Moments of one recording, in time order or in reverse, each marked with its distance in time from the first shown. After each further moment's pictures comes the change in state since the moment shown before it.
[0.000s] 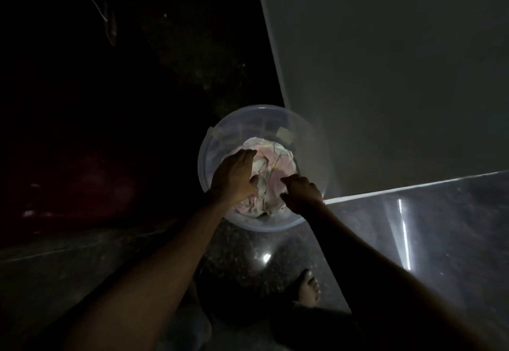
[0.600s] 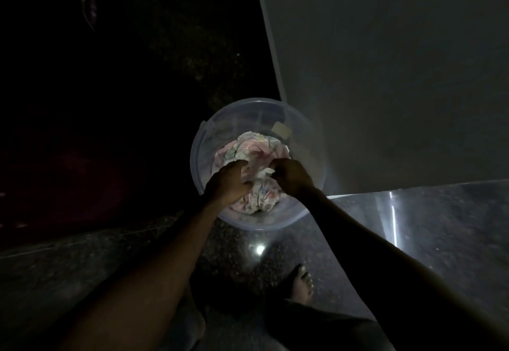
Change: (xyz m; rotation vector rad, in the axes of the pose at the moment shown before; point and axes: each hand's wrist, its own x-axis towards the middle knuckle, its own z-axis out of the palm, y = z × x) left_hand 0.006 -0.020 0.038 -0.276 -0.185 -0.259; right_hand 0.044 -0.002 -0.003 0.365 0.135 -0.111
